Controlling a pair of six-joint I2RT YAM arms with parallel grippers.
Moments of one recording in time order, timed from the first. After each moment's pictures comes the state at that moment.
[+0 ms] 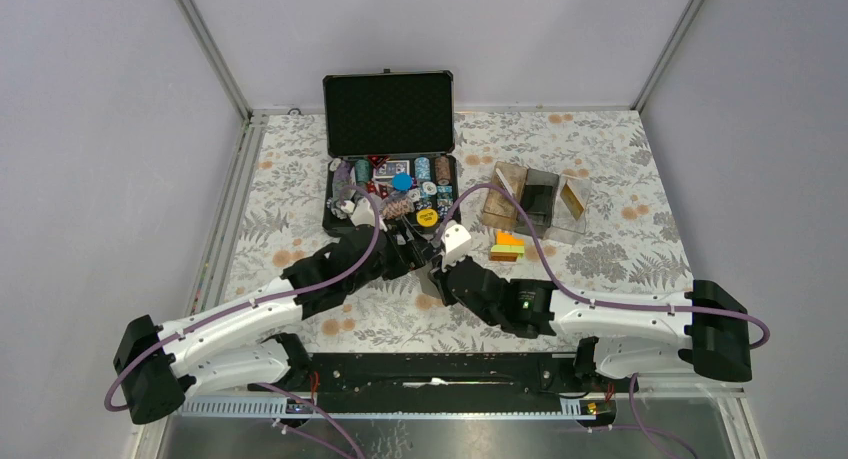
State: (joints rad) left arm -0.95 0.98 0.70 -0.22 -0.22 -1.12; right arm 1.28 1.20 0.75 -0.08 0.50 0.41
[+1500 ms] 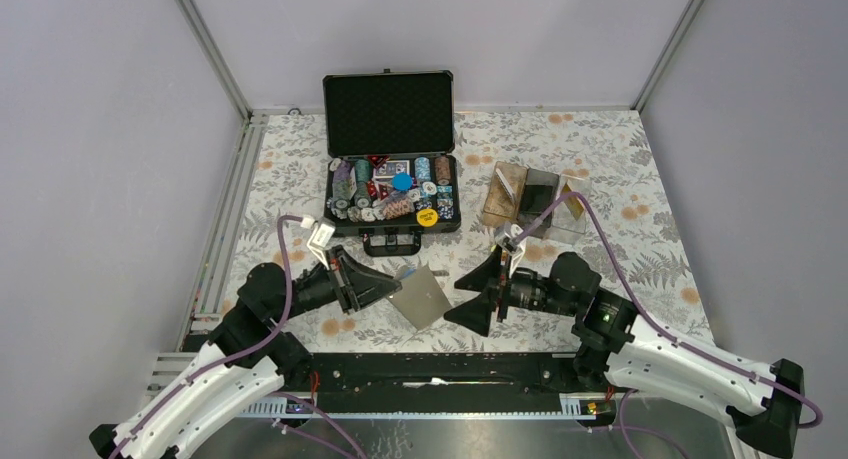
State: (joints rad) left arm -0.75 0.34 0.47 -0.10 0.39 -0.78; right arm 1.01 0.67 0.50 0.04 -0.30 0.51
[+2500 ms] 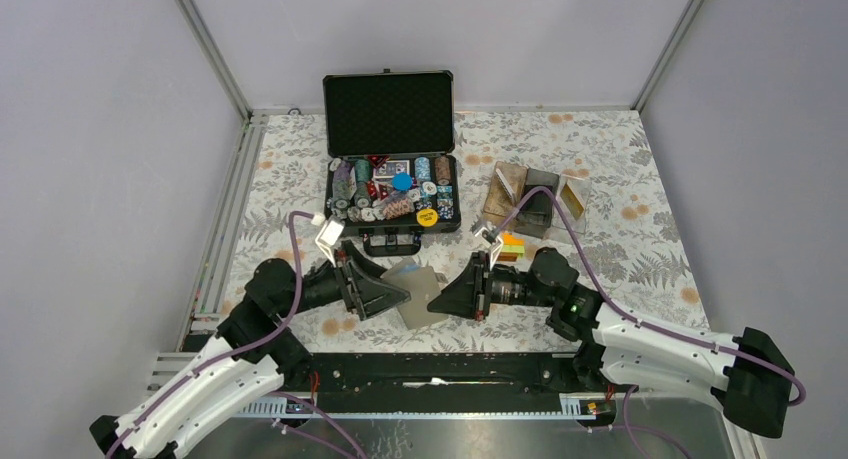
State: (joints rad) left arm -0.75 0.39 0.46 -0.03 0.50 -0.84; right arm 1.00 0.86 0.43 0.48 -0.50 0.75
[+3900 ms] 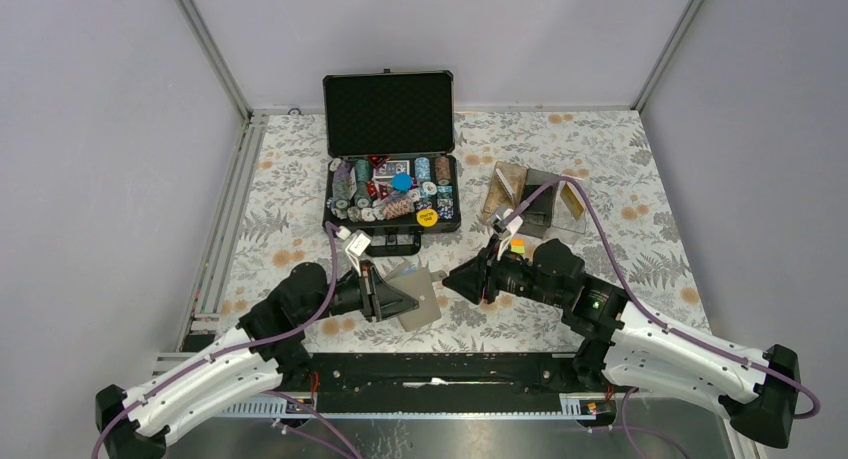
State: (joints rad) left arm -0.88 0.49 0.35 -0.06 0.35 -0.86; right arm 1.00 0.77 0.59 -0.01 -0.16 0.52
